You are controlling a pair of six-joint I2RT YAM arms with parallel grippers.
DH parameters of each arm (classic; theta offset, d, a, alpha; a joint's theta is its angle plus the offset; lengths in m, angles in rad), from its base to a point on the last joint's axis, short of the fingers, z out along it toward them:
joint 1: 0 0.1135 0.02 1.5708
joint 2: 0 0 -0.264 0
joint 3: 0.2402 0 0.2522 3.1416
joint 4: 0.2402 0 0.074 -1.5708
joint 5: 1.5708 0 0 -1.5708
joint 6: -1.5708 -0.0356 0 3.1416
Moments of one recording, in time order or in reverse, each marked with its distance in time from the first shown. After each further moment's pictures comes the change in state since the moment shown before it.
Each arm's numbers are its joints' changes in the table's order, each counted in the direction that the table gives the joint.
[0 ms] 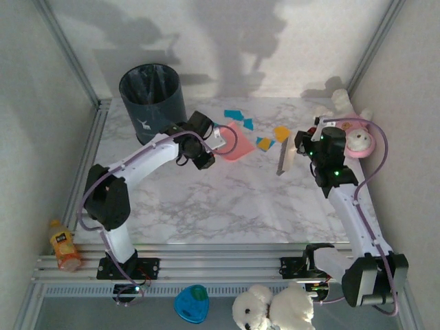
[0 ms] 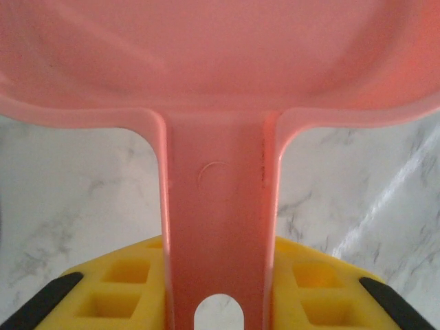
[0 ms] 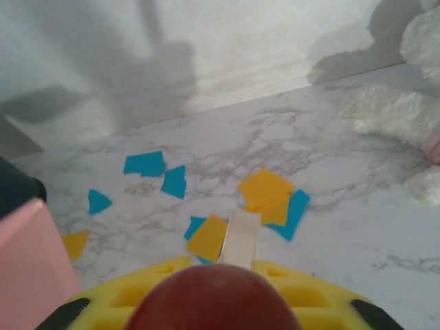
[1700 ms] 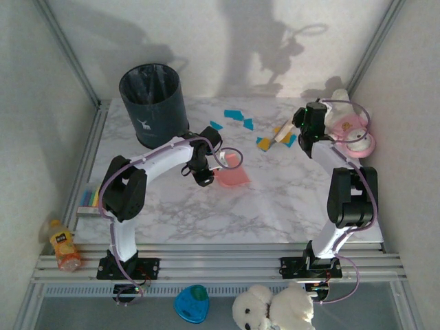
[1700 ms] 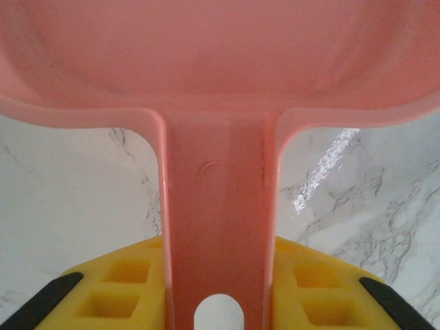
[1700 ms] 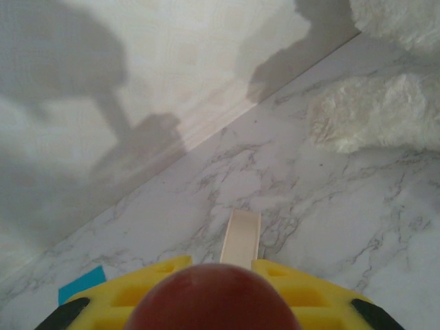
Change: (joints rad) left arm -0.045 -0.129 0.000 0.152 -0.010 -0.096; right arm -0.018 -0.614 0.269 -0.316 0.202 -0.317
